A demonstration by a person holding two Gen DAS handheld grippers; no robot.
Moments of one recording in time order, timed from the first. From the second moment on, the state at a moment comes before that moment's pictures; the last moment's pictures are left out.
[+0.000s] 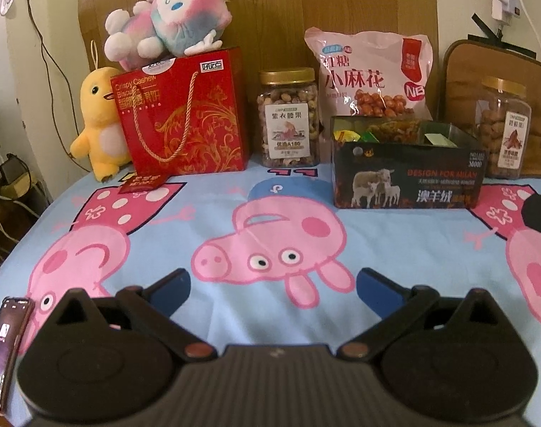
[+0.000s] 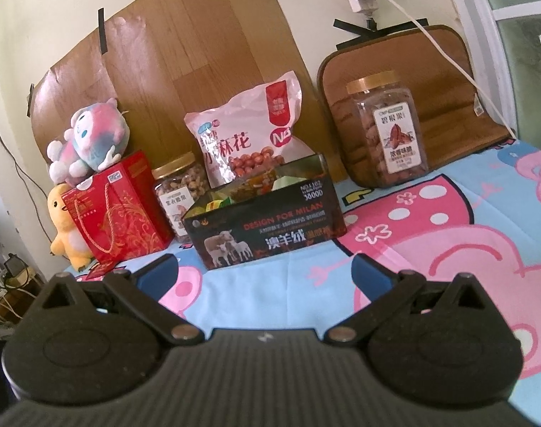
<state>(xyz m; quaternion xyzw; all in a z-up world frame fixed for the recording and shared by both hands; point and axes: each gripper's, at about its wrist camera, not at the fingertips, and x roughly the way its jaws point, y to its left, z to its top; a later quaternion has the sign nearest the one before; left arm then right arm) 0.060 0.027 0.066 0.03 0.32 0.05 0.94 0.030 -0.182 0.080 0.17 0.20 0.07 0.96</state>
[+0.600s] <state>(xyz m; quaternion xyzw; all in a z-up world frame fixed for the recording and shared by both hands) 0.081 0.023 0.068 0.03 0.31 0.06 0.95 0.053 -0.188 0.079 0.17 0.21 0.07 0.96</state>
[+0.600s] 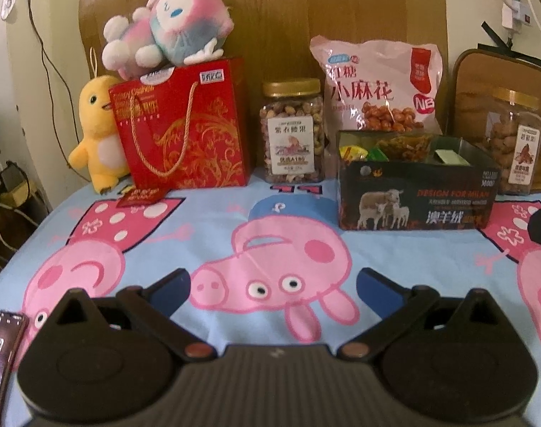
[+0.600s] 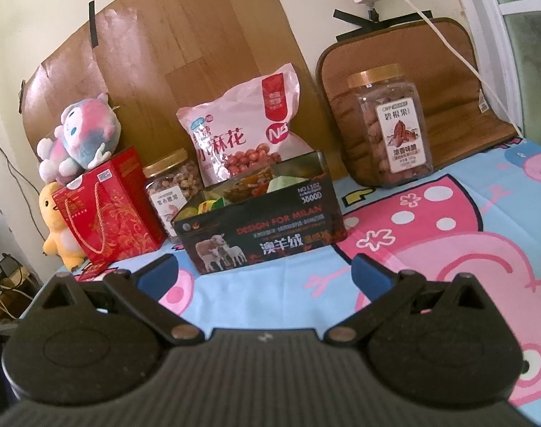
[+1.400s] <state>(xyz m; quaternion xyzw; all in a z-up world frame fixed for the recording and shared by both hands) 0.086 0.008 0.079 0.05 0.31 0.06 0.95 0.051 -0.200 0.082 0.17 0.20 0.07 0.96</state>
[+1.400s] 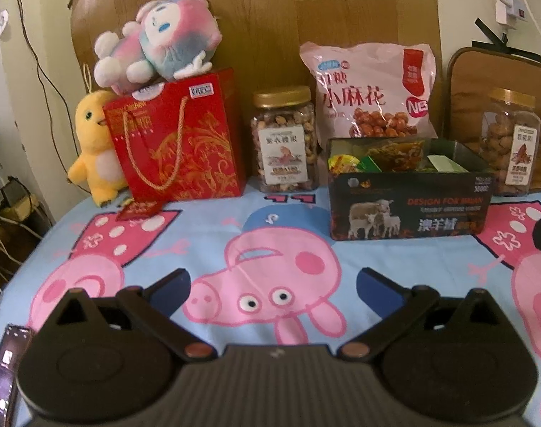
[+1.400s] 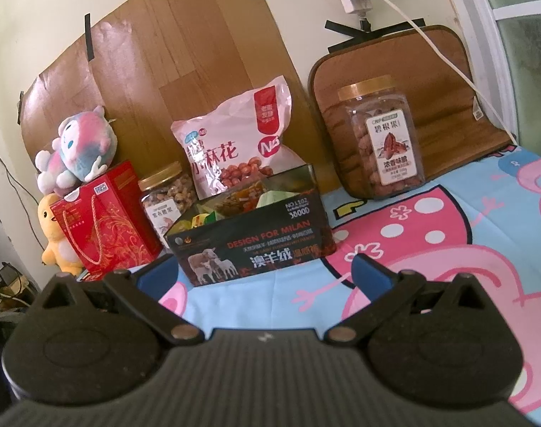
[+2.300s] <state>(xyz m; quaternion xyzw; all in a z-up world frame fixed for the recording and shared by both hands) 0.091 0.001 0.061 0.02 0.38 0.03 0.93 0.052 -0.199 0.079 0.17 0.21 0.08 0.96</state>
